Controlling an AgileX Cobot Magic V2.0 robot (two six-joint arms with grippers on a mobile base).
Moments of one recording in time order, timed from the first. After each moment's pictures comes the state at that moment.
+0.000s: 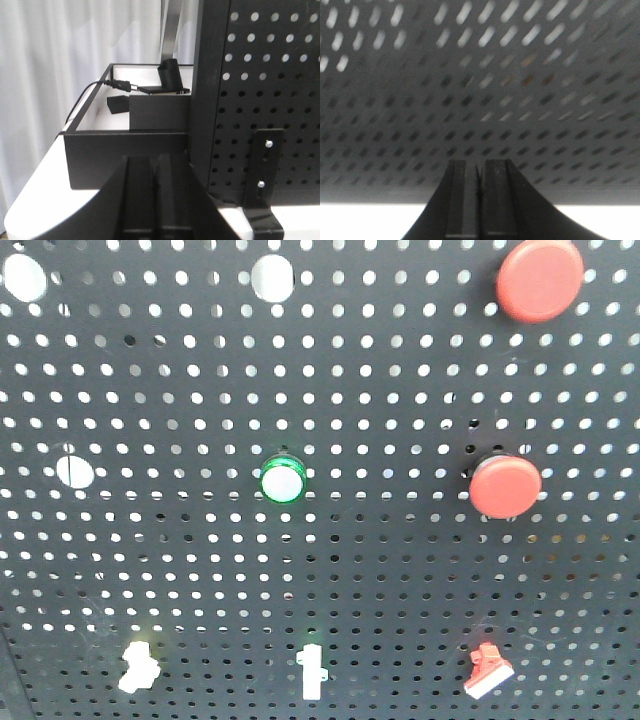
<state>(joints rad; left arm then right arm) -0.06 -0.01 0.03 0.09 0.09 -0.13 0.01 -0.01 0.03 -0.07 0.11 0.08</state>
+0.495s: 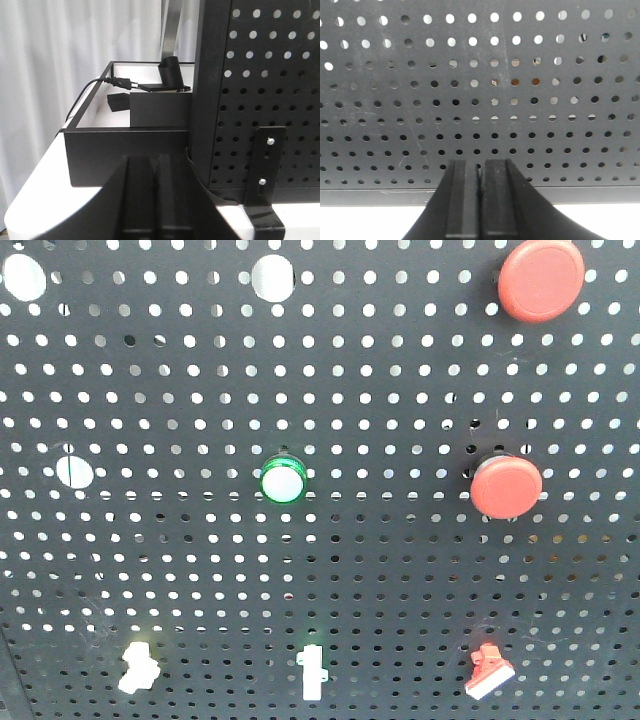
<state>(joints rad) -0.06 -0.01 0.03 0.09 0.09 -0.13 0.00 -0.01 0.03 -0.08 0.12 0.08</state>
